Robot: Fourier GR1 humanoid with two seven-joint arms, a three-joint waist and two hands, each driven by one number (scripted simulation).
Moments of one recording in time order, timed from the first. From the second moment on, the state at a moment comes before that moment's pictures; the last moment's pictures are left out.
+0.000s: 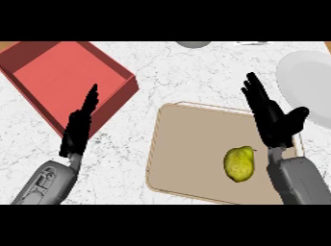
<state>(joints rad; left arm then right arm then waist) -0.28 0.31 -0.33 -1.29 0.13 0.38 0.07 -0.28 -0.20 0.12 -1.36 -0.20 -0.12 0.00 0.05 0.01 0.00</state>
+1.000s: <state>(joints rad) -0.07 0.31 -0.24 -1.54 0.33 0.29 0.15 0.24 -0.05 -0.34 -1.65 -0.29 -0.46 -0.45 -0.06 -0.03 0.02</state>
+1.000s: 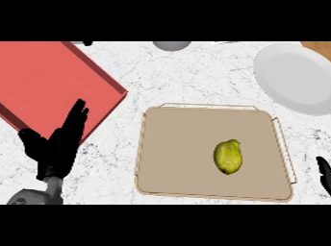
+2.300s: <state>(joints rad) -0.01 0.27 -0.27 -1.48 0.31 0.21 0.15 0.43 -0.21 0.15 -2.06 0.42 -0.40 0.43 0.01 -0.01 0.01</state>
